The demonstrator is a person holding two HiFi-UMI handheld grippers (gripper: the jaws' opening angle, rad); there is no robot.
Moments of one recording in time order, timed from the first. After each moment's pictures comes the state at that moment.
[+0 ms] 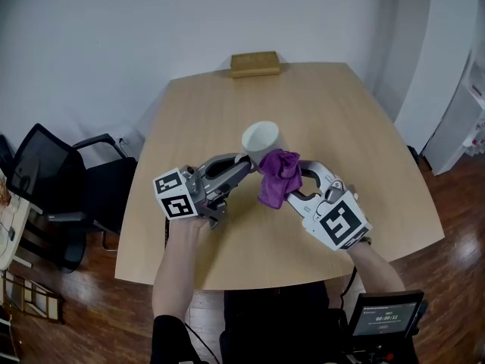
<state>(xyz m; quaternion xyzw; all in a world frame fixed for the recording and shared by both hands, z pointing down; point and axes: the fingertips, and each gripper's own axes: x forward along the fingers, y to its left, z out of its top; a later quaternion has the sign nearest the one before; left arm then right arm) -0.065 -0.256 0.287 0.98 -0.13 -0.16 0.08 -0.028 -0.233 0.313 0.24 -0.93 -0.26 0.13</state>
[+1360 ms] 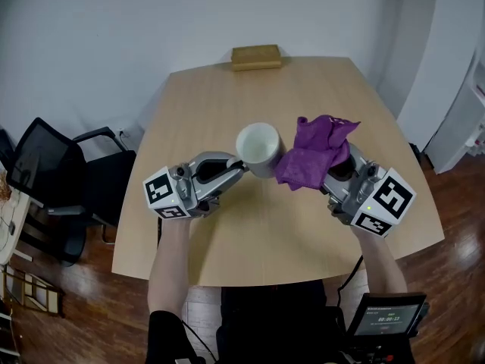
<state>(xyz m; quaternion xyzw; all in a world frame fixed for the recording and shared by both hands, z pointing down) -0.070 -0.222 0.277 0.98 -0.08 -0.15 -0.08 0.028 -0.233 0.239 0.21 -0.97 -0.11 -0.09</state>
